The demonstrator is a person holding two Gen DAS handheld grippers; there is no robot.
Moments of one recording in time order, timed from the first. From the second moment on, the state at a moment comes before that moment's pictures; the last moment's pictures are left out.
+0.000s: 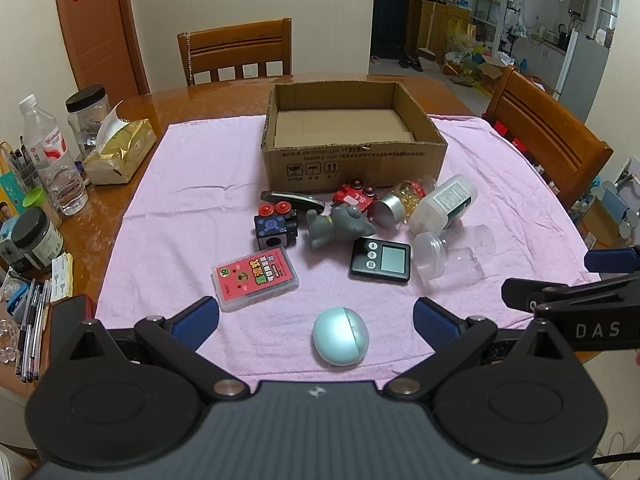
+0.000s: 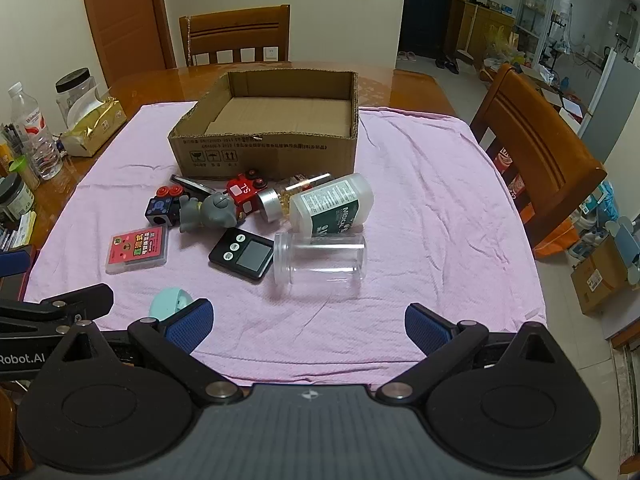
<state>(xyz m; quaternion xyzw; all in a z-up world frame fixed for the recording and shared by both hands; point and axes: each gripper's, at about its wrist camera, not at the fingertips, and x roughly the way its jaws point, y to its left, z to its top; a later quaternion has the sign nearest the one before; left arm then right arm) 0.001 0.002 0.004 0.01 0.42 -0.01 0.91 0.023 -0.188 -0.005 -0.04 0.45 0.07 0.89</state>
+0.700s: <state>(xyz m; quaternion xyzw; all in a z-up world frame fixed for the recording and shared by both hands) 0.001 -0.007 0.007 0.00 0.42 -0.02 0.91 0.025 -0.193 0.000 -0.04 0.44 0.07 0.89</state>
